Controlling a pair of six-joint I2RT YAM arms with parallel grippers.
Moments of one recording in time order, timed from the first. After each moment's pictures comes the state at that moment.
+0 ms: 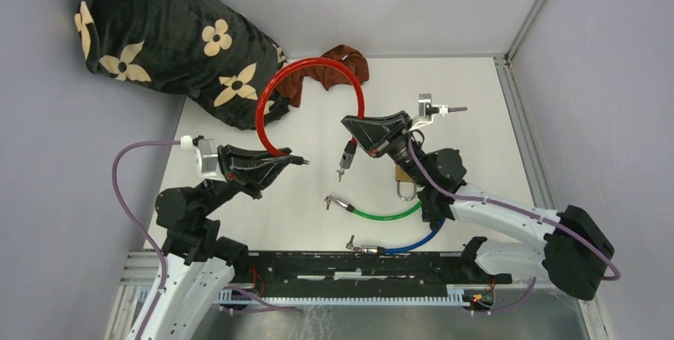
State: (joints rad) left arm -0.35 0.37 0.59 0.28 0.66 -0.47; right arm 0.84 1.13 0.62 1.03 -0.07 0.72
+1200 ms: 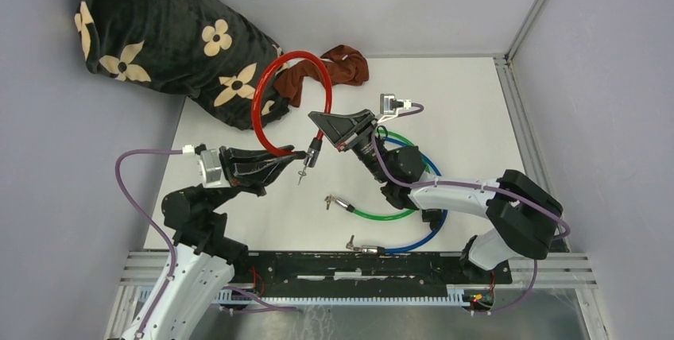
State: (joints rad) left arm -0.34 0.44 0.49 0.61 0.71 -0.40; right arm 0.99 1.52 0.80 1.33 0.13 1.06
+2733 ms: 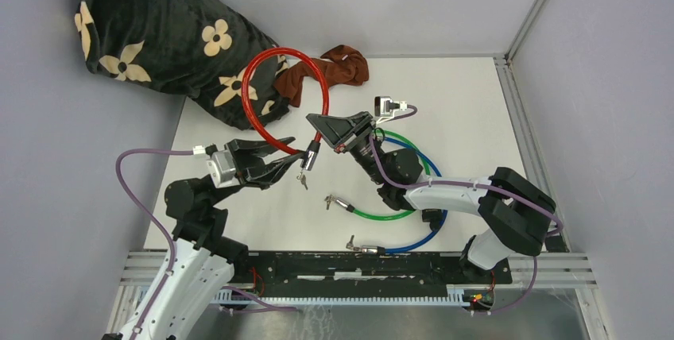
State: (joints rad) left arm -0.35 0.49 0.54 0.53 0.75 -0.17; right arm 1.01 1.57 0.80 1.40 0.13 1.18
